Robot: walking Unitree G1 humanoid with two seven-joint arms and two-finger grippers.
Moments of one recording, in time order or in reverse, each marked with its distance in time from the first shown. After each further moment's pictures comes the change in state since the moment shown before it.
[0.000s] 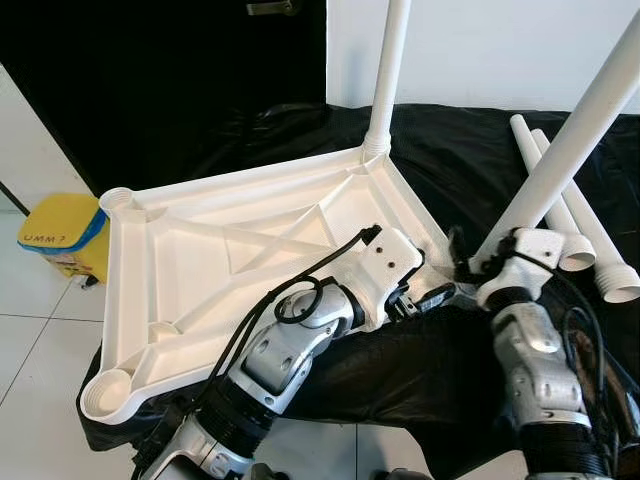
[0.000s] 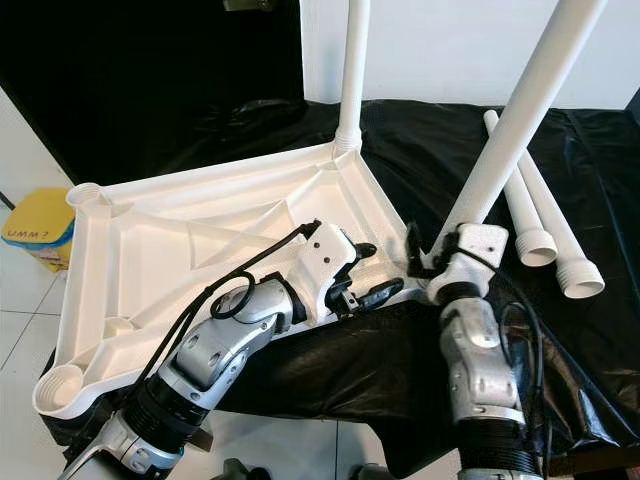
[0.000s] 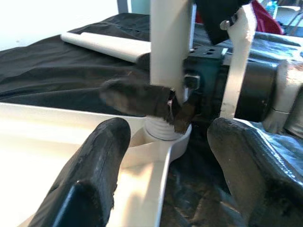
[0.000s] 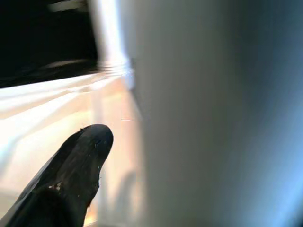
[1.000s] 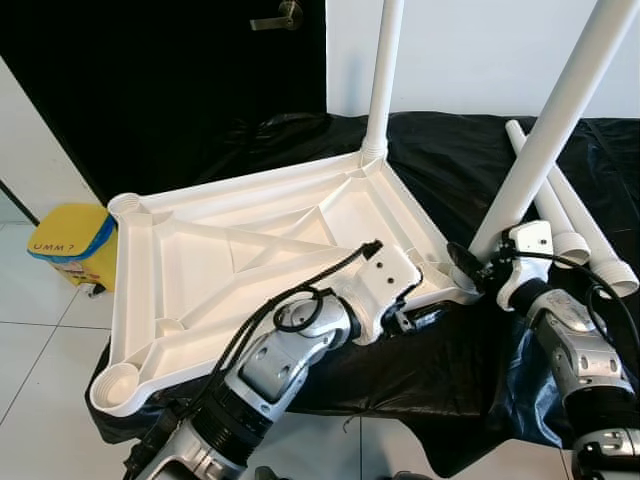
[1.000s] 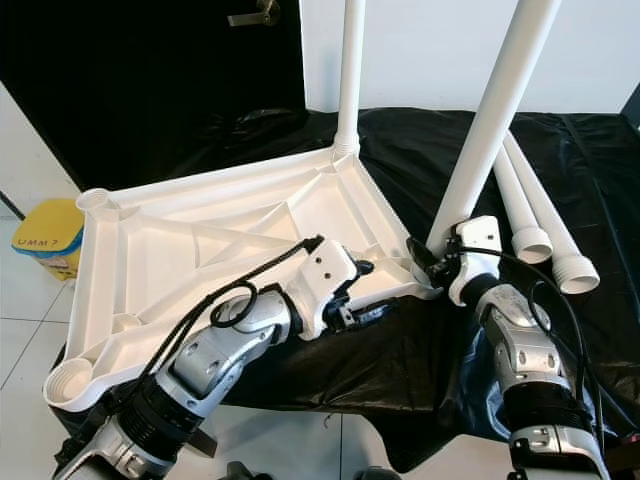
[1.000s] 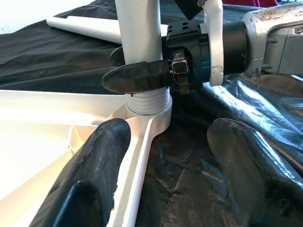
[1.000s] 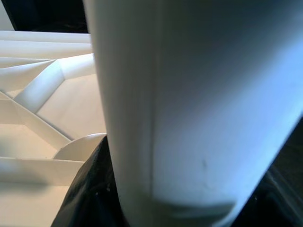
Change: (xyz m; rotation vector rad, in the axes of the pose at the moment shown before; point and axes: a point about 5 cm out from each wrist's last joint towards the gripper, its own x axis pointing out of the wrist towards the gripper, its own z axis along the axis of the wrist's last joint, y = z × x) left arm -0.005 -0.004 -0.014 0.008 0.075 -0.018; right arm 0.015 -0.029 -0.017 -0.141 0.160 0.261
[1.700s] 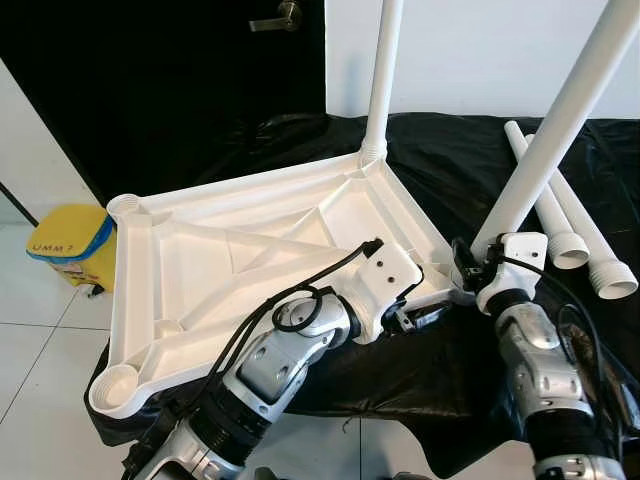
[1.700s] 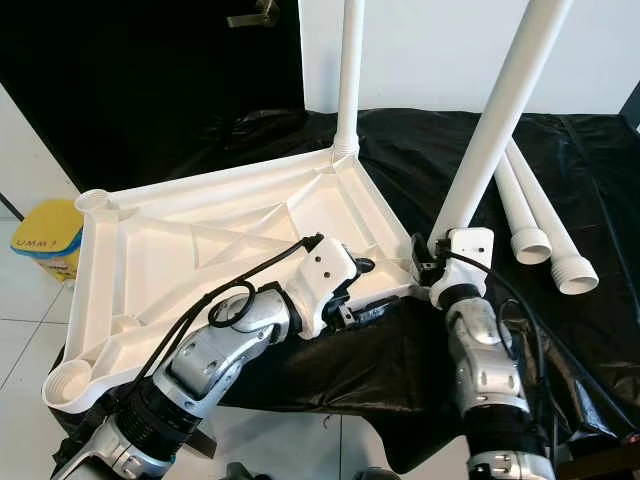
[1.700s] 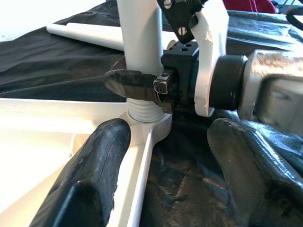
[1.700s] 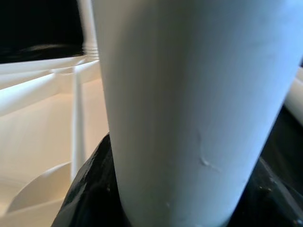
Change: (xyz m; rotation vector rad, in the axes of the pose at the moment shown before) left arm -0.001 -0.002 0.006 0.011 -0.017 -0.005; right arm -0.005 0.031 -0.008 0.119 -0.046 -0.447
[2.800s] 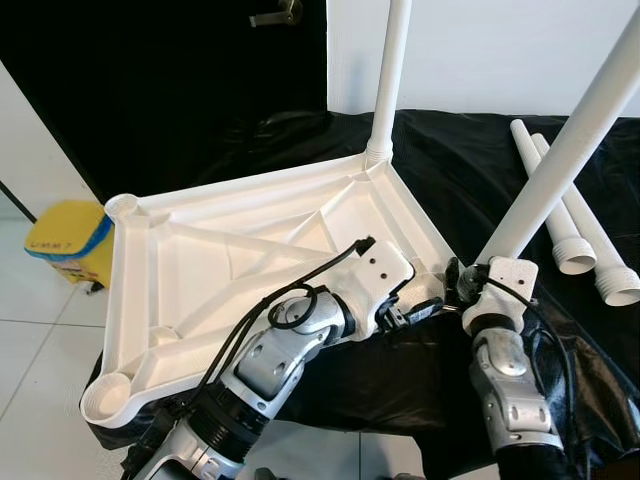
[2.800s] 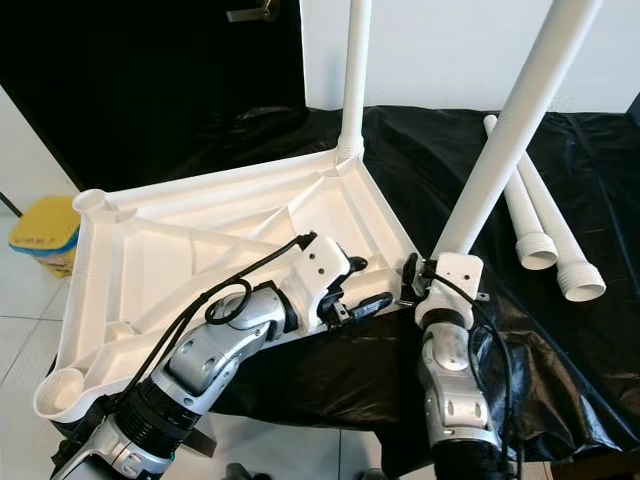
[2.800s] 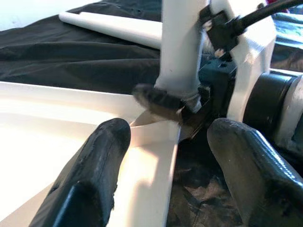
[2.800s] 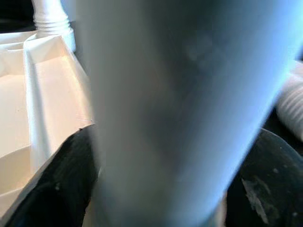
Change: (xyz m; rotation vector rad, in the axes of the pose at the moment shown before) left arm -0.004 0.010 -0.006 -0.034 0.008 0.049; right arm -0.019 0.009 -0.003 -0.038 0.001 -0.122
